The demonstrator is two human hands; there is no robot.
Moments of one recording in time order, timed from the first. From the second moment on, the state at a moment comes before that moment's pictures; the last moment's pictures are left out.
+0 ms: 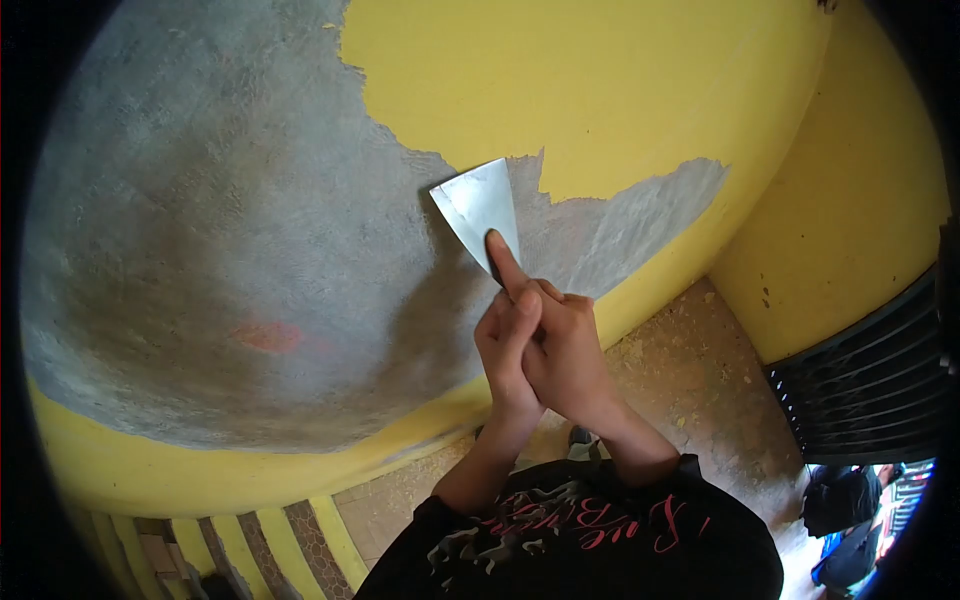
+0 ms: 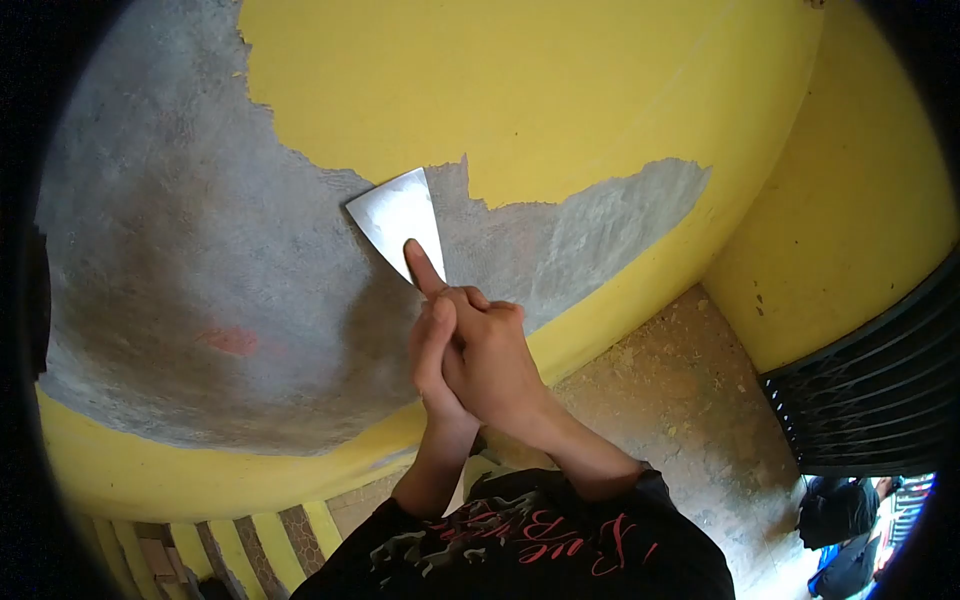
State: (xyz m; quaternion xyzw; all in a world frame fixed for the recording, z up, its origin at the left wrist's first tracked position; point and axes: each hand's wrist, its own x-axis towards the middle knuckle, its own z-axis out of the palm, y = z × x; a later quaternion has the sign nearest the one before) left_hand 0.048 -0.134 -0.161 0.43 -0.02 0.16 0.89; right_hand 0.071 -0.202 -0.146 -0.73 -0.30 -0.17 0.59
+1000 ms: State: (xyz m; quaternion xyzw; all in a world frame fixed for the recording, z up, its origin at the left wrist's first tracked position) left_hand 0.052 -0.138 -0.165 0.43 0.01 0.19 0.88; right_hand 0.072 -0.207 -0.147 -0.72 -0.31 -0.17 0.60
